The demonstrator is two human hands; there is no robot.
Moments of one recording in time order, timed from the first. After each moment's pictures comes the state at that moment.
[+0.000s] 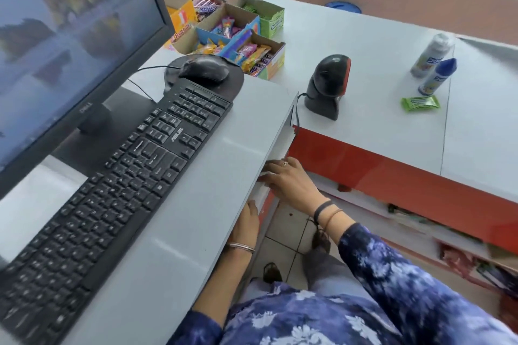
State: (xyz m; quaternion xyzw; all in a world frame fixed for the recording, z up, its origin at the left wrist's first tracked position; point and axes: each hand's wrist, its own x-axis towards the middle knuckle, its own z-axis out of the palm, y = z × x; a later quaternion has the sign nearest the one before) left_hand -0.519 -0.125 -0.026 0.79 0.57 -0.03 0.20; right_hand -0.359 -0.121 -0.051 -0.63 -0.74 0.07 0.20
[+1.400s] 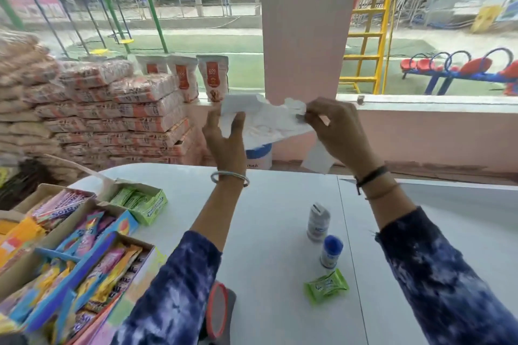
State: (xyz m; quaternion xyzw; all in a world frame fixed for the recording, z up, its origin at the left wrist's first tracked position) left_hand -0.008 0.121 0.183 0.60 0.28 0.57 0.49; right_hand 0.109 -0.016 0.214 -0.70 -0.53 -0.20 0.43
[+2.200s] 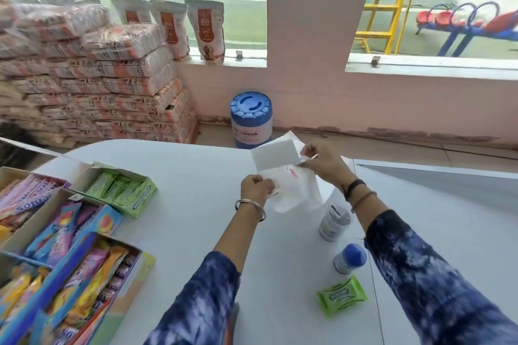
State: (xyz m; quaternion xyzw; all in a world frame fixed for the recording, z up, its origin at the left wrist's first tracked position) left_hand 0.035 0.154 0.023 0.54 0.50 0.15 0.66; right_hand 0.176 0.065 0.054 -0.81 -0.32 0.23 0.43
